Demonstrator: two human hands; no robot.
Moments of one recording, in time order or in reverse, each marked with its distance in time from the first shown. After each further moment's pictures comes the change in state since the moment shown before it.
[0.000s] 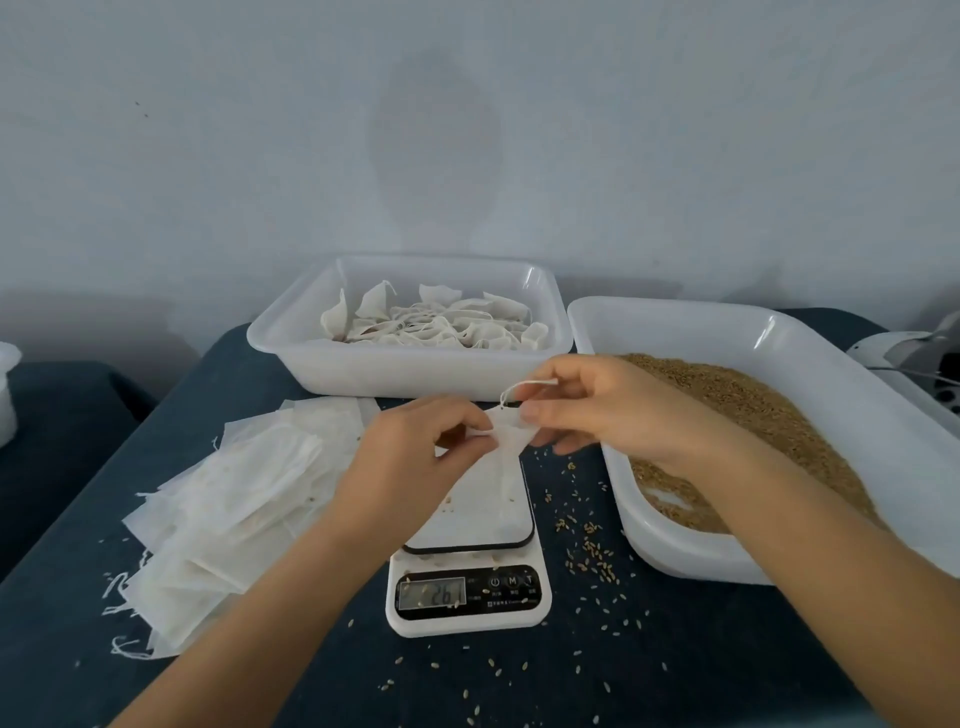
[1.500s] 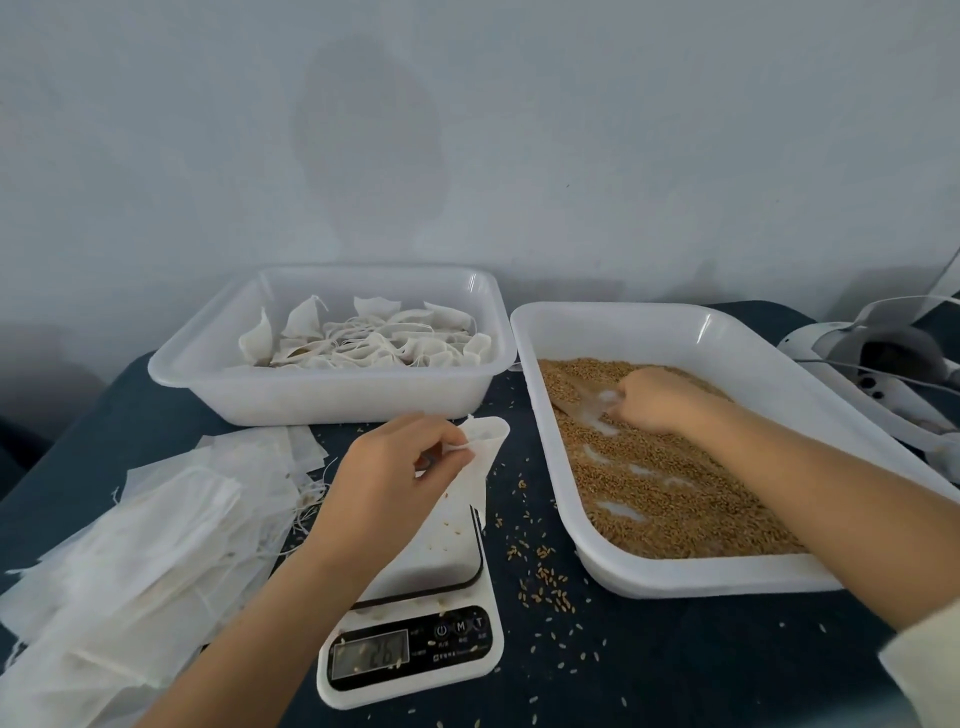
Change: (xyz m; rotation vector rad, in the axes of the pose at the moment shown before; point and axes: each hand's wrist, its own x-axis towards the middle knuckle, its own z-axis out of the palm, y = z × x) left_hand 0.026 -0.008 0.040 0.017 -0.059 0.021; right_hand 0.049 0.121 -0.107 -0.887 0.143 0.605
